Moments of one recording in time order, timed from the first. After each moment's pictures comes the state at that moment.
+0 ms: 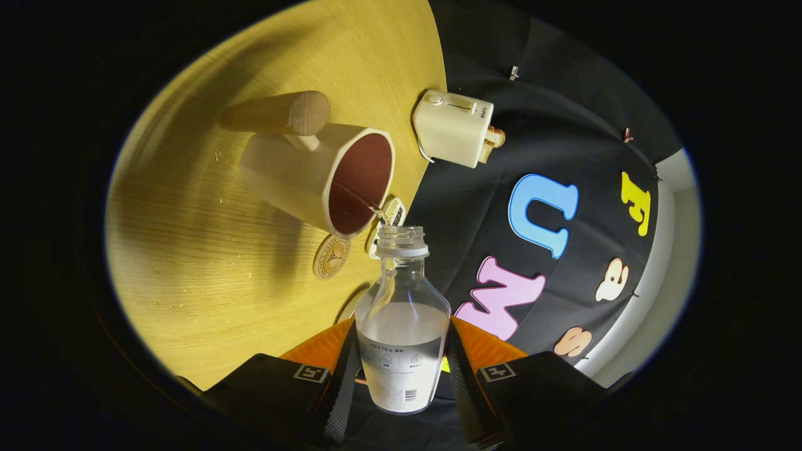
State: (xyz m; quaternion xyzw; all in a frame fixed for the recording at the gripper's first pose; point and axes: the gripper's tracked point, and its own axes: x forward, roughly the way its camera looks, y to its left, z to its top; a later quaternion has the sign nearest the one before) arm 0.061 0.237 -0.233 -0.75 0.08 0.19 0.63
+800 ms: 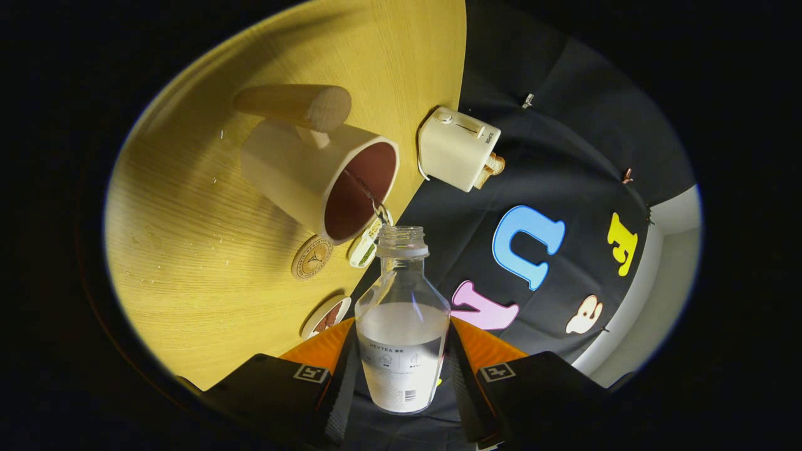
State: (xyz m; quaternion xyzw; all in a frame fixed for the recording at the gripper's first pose) arm 0.073 0.249 -0.220 -0.79 0.01 0.20 0.58
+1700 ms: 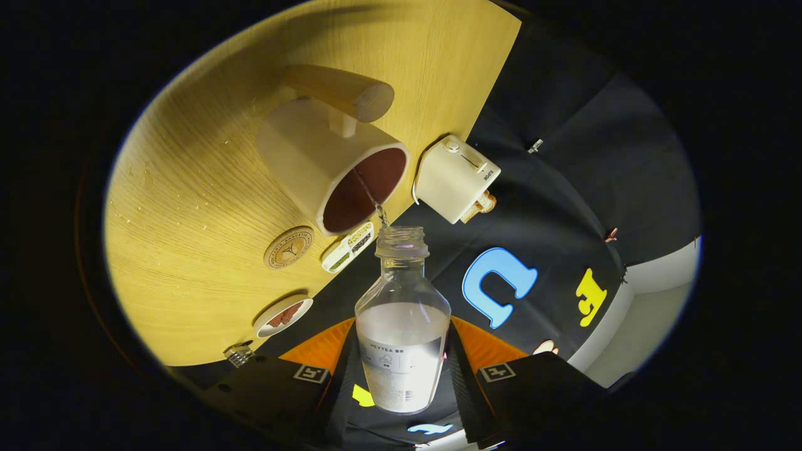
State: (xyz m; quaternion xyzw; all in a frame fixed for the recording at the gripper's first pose) arm 0.085 0.271 -0.204 -0.85 -0.10 0.22 0.48
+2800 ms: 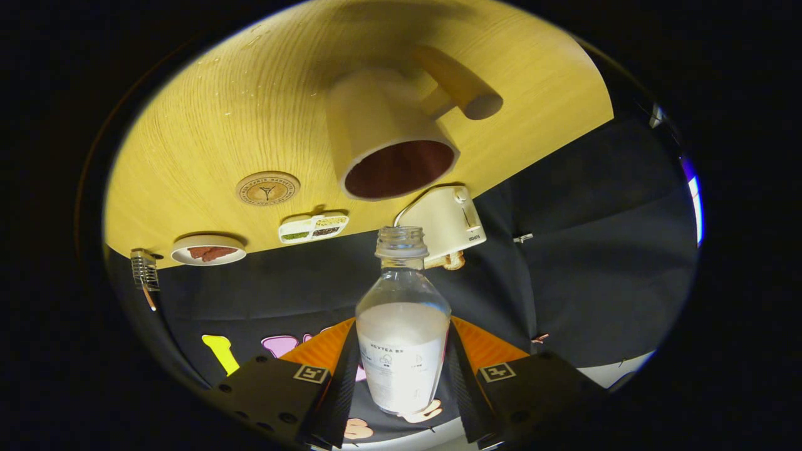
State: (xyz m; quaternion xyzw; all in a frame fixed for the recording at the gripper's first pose) arm 0.096 0.303 -0.182 -0.91 -0.26 0.22 0.25
